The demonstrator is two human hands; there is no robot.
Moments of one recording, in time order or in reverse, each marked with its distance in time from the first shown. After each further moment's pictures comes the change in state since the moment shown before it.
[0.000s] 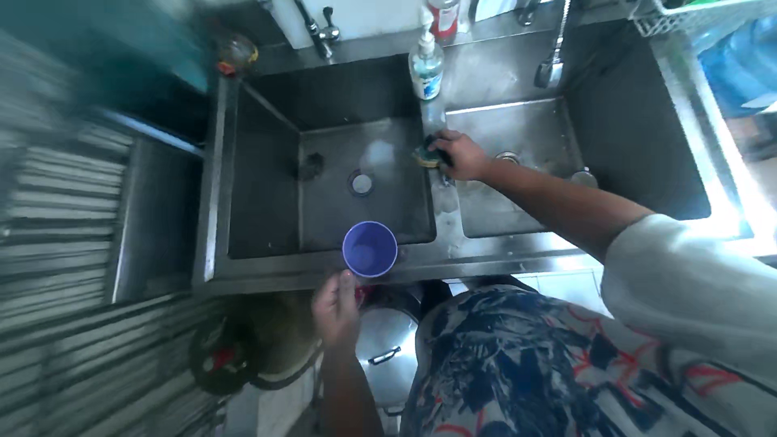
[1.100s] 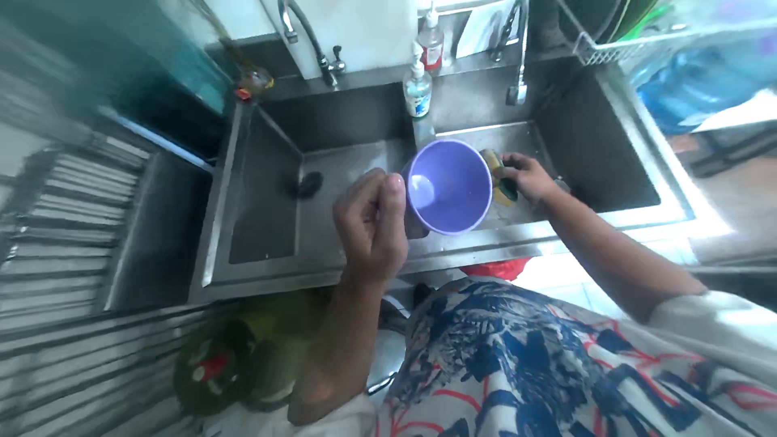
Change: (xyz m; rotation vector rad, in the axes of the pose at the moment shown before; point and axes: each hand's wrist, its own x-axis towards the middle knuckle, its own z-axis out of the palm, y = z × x) left_hand 0.070 0.132 0.043 -0.366 -0.203 0.551; right_hand -0.159 -0.027 -0.053 0.766 0.372 0.612
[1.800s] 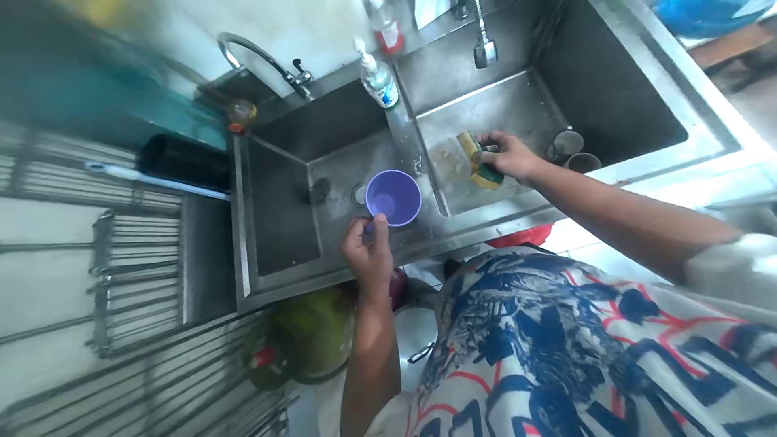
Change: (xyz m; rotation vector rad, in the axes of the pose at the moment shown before) left_hand -0.075 -0.040 0.041 0.413 0.083 -0.312; right_hand -0.008 0.017 -0.018 0.112 -0.106 -0.020
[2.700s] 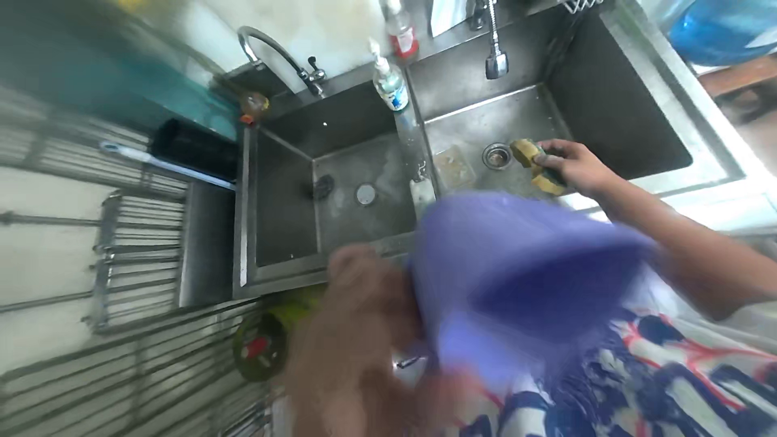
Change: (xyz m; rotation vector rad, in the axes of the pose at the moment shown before) left_hand 0.000 0.165 -0.063 -0.136 -0.374 0.363; right_hand -0.028 0.034 -0.087 -0.060 0.101 0.061
